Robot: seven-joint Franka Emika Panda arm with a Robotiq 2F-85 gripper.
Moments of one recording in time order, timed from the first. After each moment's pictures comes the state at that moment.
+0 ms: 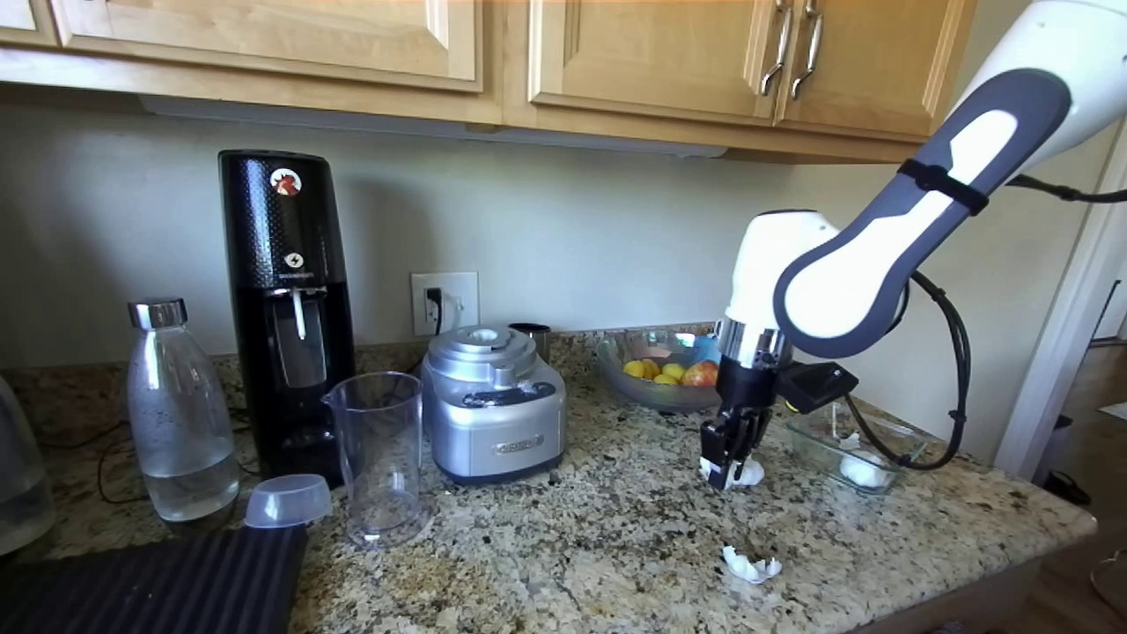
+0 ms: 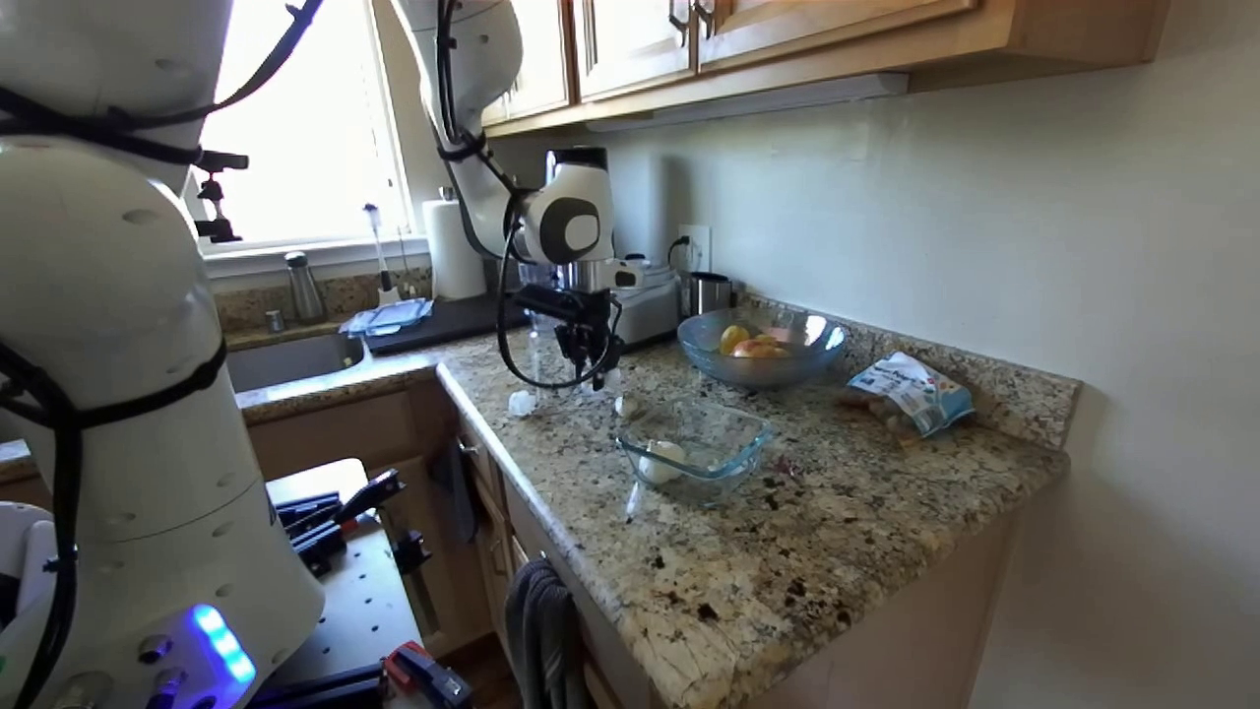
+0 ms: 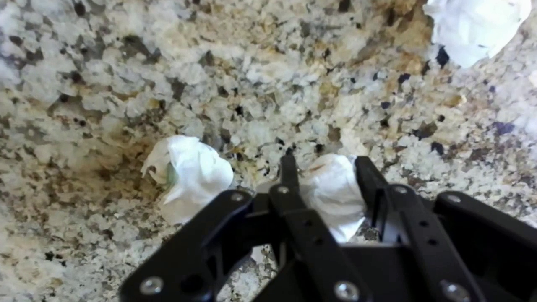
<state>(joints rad) 0.25 0.42 0.18 -2.23 -0.02 2.70 0.12</state>
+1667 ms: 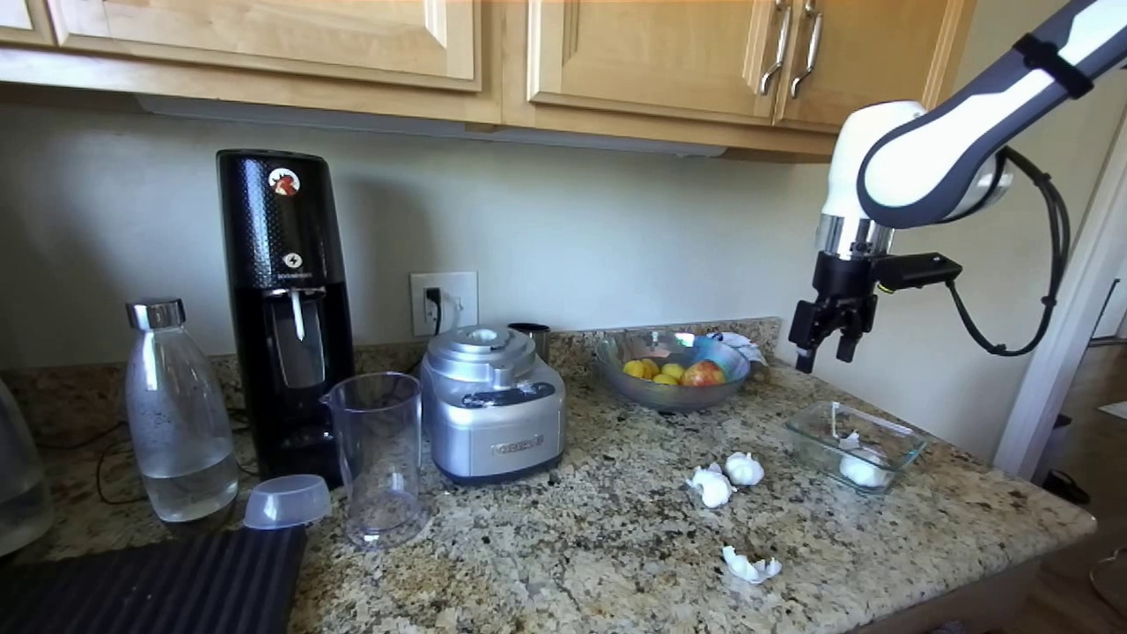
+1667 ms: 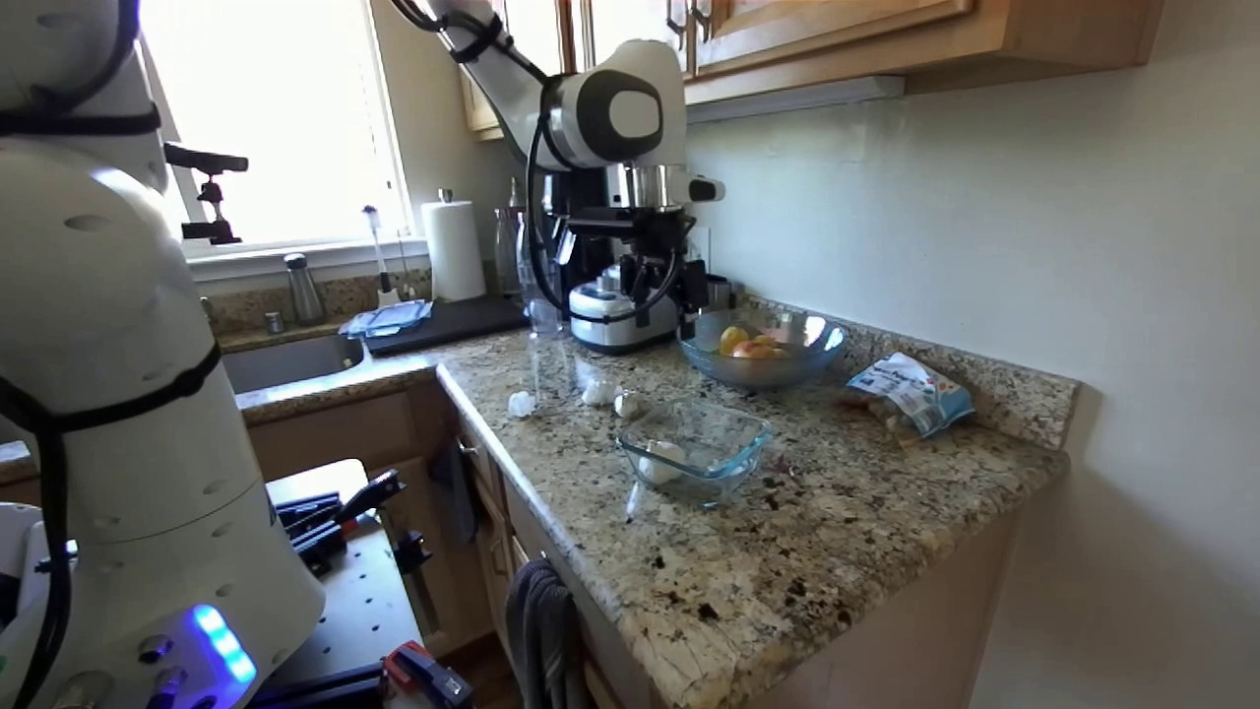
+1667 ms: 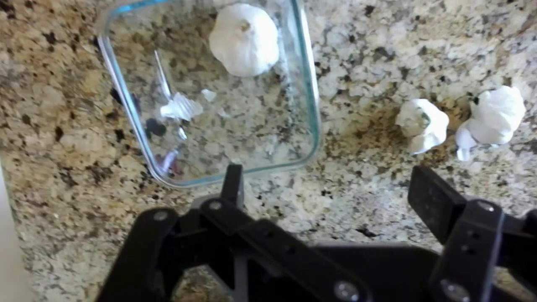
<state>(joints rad) 0.08 0.08 0.03 -2.31 -0.06 2.44 0.08</state>
